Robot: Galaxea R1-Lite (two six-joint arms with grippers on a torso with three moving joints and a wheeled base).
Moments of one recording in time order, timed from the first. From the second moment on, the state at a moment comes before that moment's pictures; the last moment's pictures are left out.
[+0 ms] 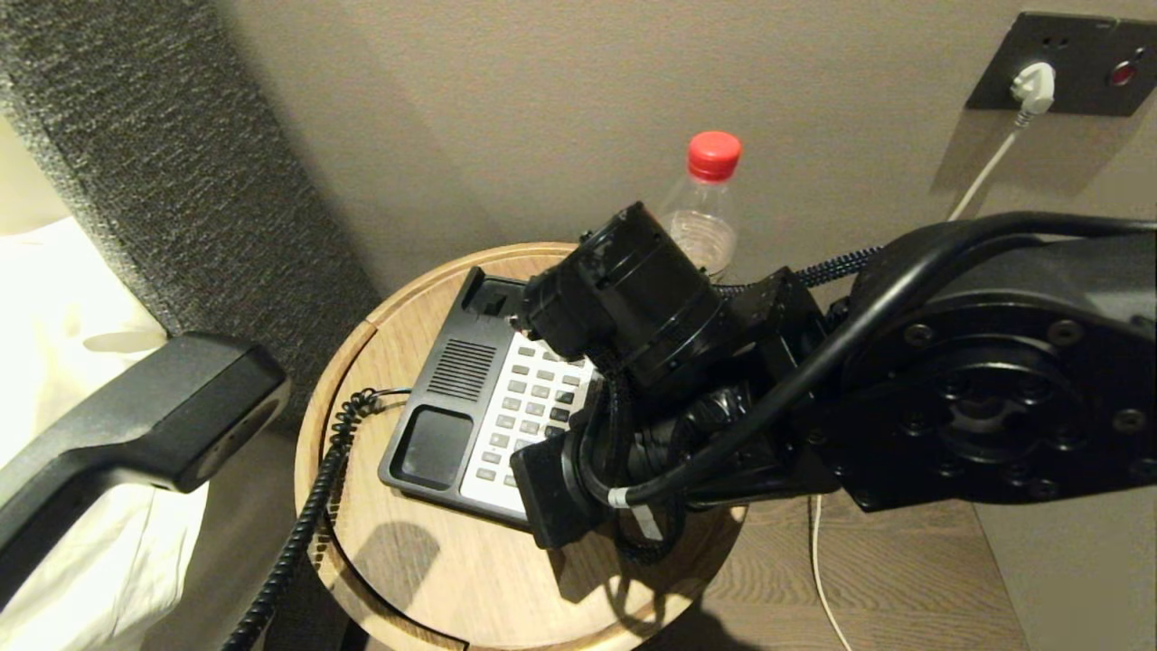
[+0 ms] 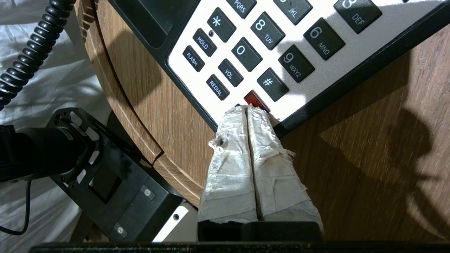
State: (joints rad) left arm -0.43 0.41 -0.55 0.03 -0.45 -1.00; right arm 1.04 1.94 -1.63 0.50 -0.11 0.40
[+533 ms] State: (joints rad) left arm -0.43 0.41 -0.55 0.04 -0.45 -1.00; right arm 1.04 1.96 -1.64 0.50 -0.12 0.40
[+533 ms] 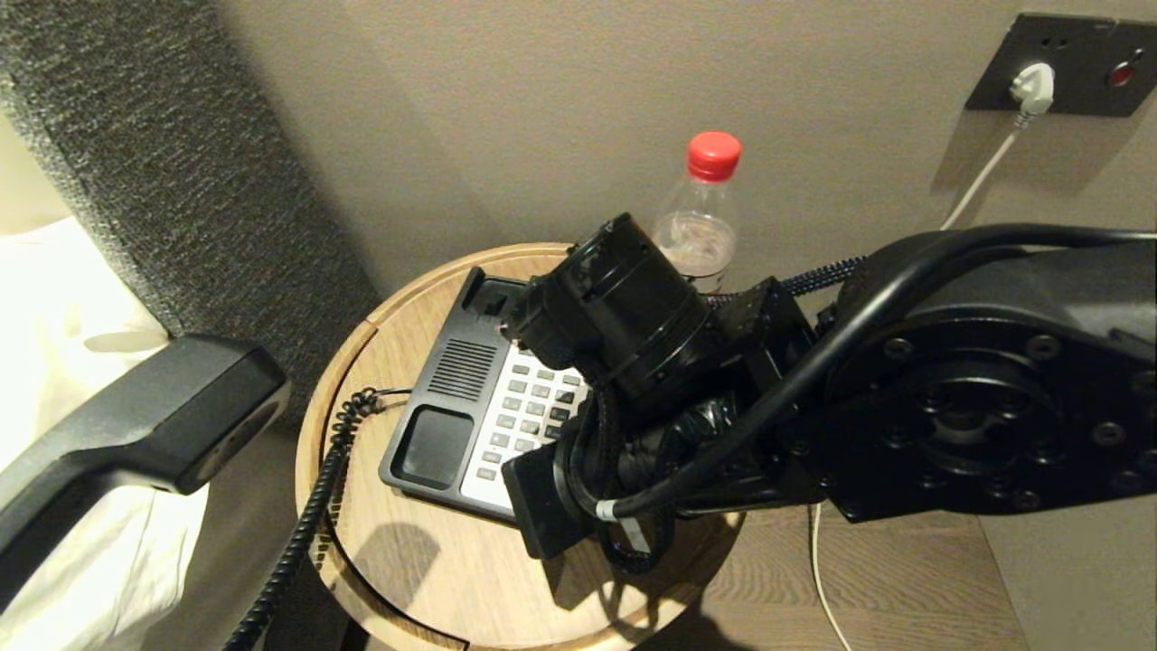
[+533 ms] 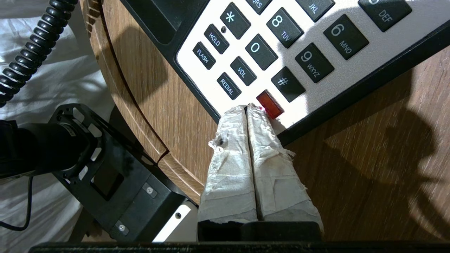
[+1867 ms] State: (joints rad) left arm -0.43 0.49 -0.56 0.10 -0.45 -0.64; right arm 1.02 1.58 -1.65 0.71 -0.21 0.46
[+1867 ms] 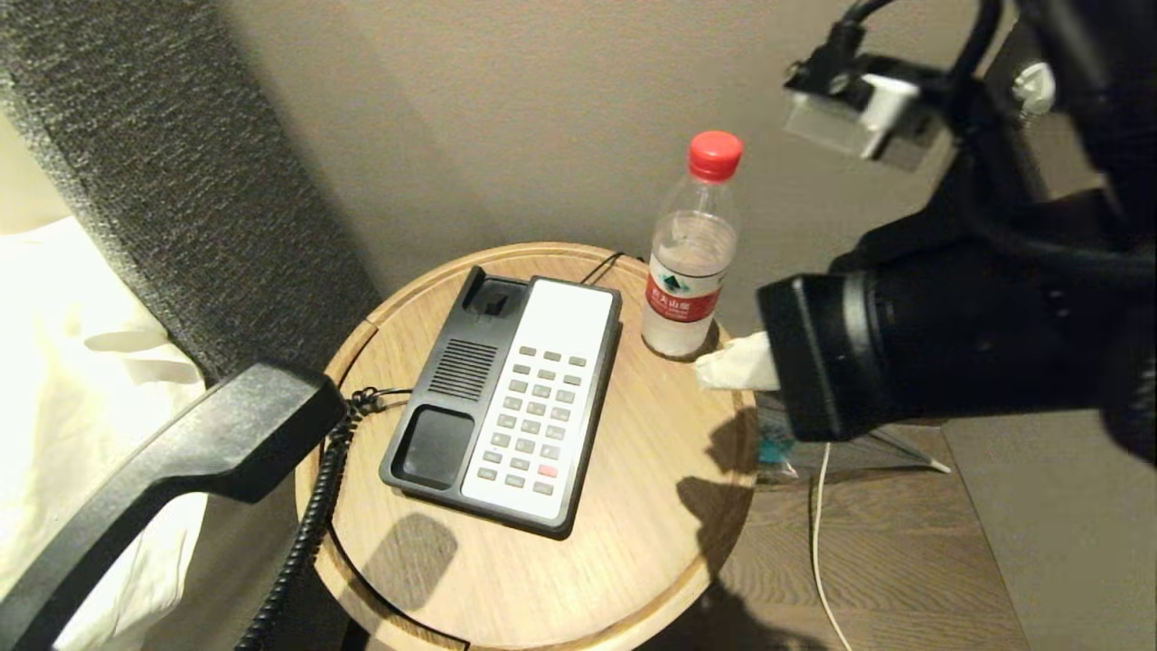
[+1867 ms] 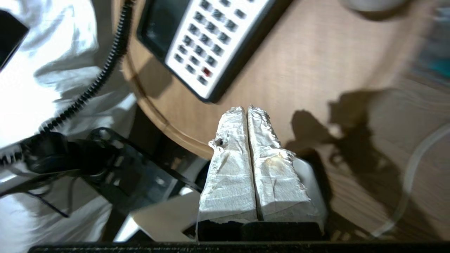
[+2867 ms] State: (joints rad) left arm -0.46 1.08 -0.72 -0.17 -0.13 -0.23; right arm 1.01 1.38 -1.64 0.75 -0.26 0.46
